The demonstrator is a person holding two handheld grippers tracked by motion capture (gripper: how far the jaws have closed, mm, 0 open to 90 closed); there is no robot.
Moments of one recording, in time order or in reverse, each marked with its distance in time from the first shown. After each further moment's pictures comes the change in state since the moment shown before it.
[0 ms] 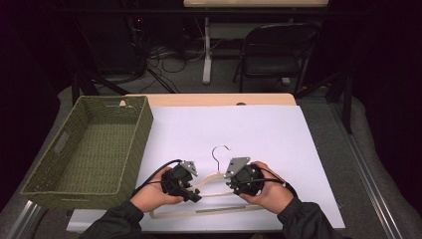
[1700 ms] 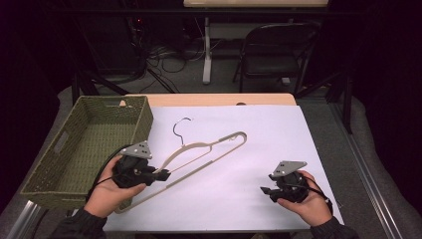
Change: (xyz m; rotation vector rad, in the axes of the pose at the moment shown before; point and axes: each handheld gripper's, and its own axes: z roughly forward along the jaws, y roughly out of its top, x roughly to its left) left arm -0.025 -0.042 -0.129 -0.303 0.214 -0.093; right arm -0.029 -0.106 -0.035 -0.045 -0.046 0.316
